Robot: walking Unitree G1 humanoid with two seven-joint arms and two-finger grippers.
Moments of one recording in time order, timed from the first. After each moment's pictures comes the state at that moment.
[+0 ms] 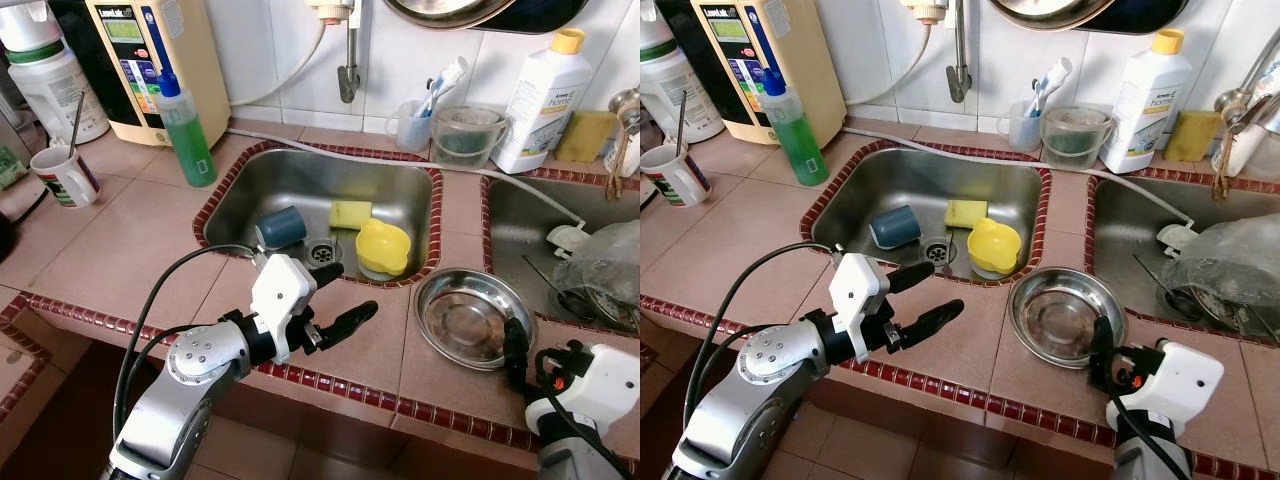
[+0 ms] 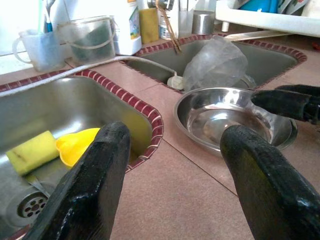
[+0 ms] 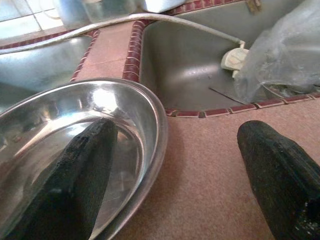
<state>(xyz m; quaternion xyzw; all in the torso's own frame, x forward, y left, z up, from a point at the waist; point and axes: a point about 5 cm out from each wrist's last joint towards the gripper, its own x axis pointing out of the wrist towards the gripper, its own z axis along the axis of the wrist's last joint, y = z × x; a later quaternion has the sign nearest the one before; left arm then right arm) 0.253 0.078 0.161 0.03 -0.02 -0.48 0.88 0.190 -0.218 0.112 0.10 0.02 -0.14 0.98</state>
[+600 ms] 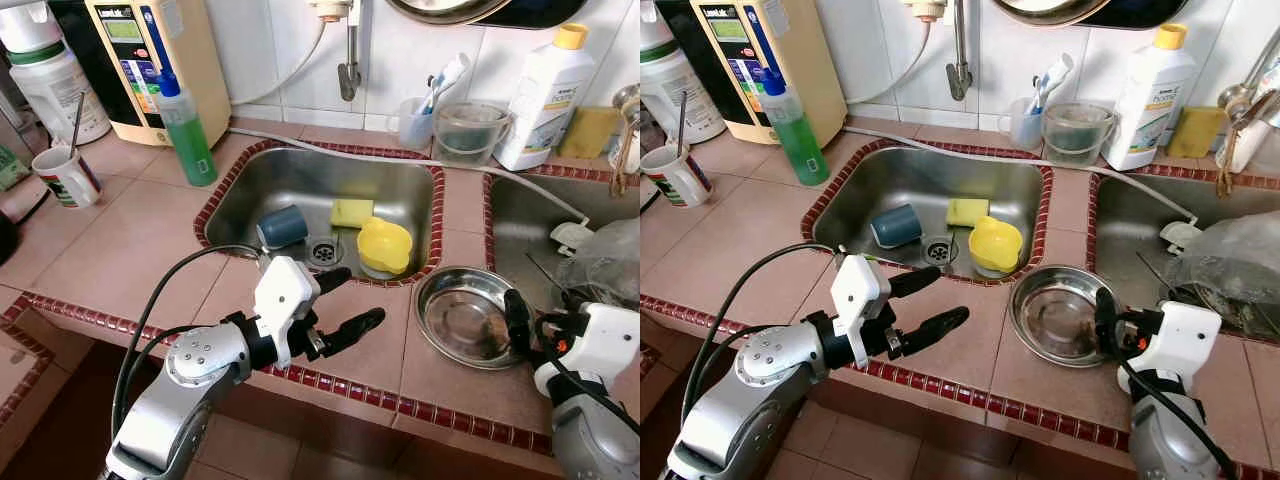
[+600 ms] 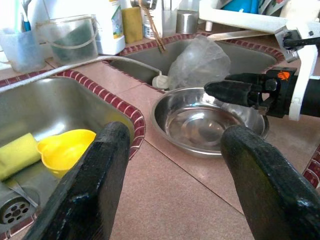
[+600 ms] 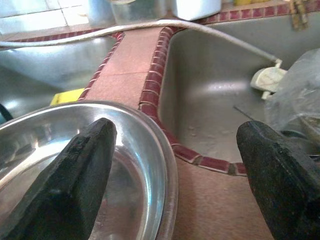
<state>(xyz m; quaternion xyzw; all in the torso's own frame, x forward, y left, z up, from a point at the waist) 0.246 0.076 0.164 0.03 -0.02 -0.51 0.86 0.228 -0.233 0.121 0.06 0.03 -0.08 0.99</state>
